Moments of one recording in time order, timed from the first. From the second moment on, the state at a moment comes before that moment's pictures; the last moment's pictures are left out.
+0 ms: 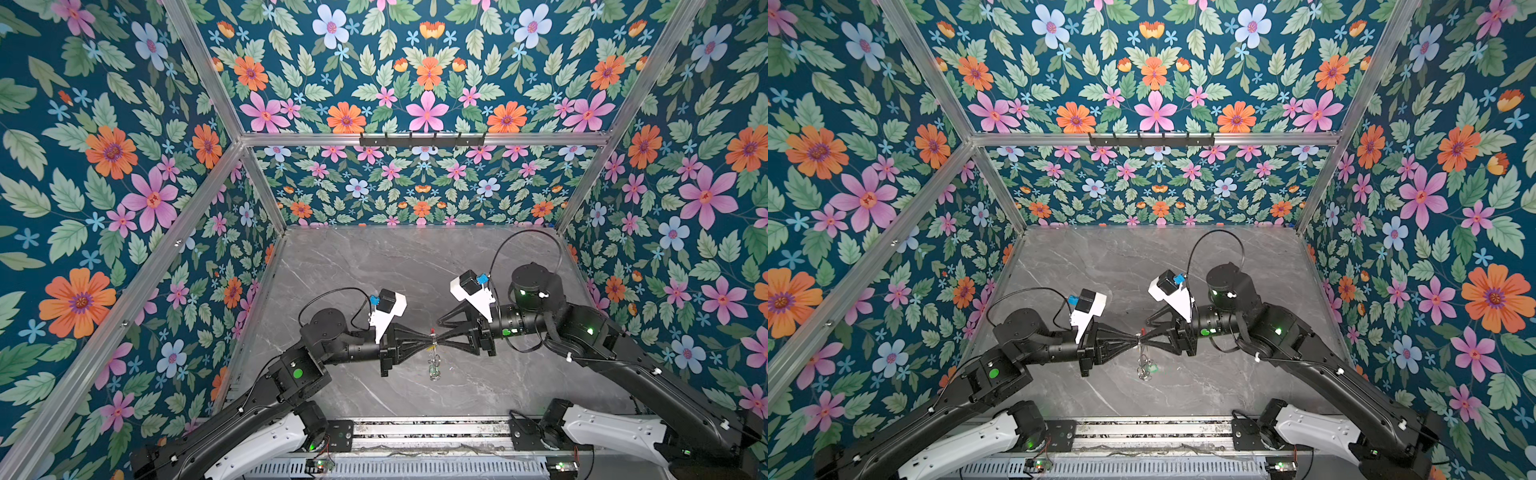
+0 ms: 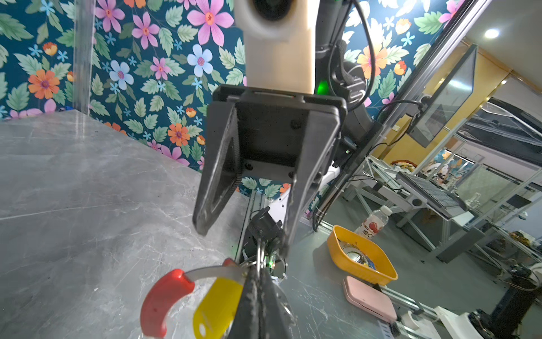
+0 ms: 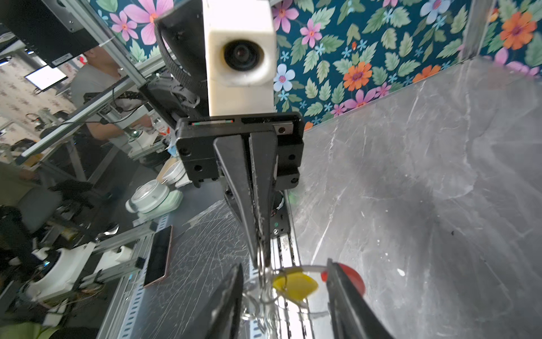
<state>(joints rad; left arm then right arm) -0.94 0.72 0.74 0.01 0.58 -0.44 0.84 0.99 1.18 -0.54 -0.65 0.14</state>
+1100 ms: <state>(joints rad) -0.94 0.67 0.62 0.33 0.52 -0.53 0.91 0.93 0.95 -0.17 -0.63 0.21</state>
